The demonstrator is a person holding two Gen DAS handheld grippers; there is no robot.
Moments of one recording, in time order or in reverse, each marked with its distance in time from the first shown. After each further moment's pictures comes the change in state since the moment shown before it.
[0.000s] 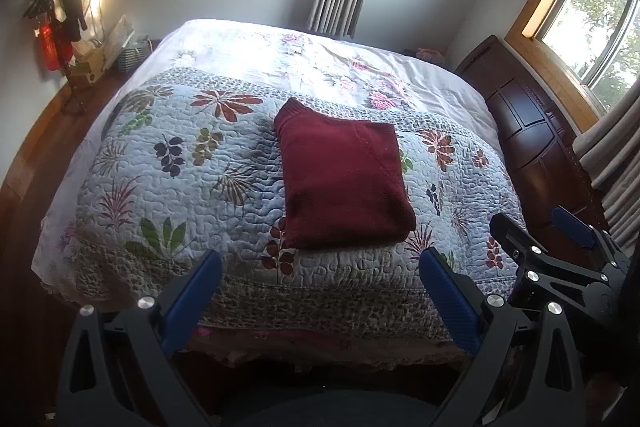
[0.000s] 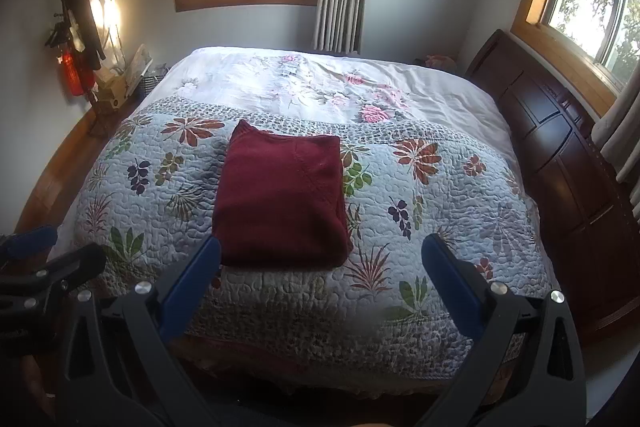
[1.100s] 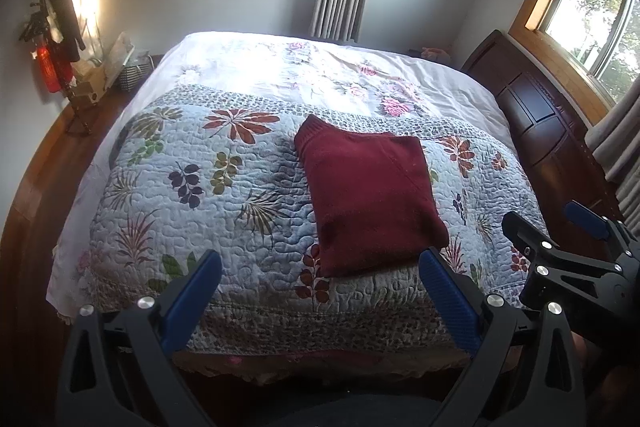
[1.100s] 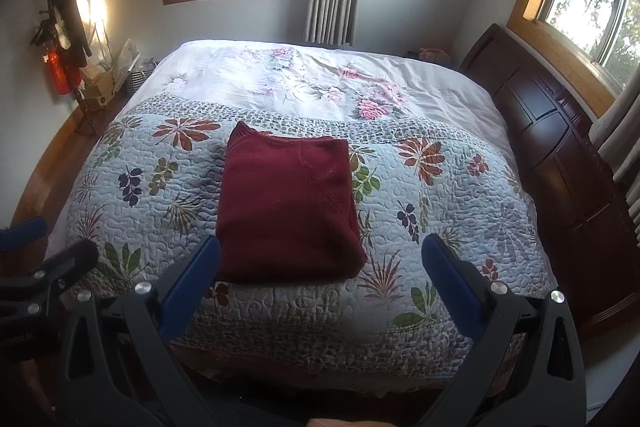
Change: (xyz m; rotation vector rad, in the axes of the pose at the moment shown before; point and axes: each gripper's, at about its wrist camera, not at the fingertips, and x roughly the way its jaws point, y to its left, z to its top) left arm 0.022 0.040 0.038 0.068 -0.008 0.017; right arm 0.036 0.035 0.032 0.015 0.043 -0.047
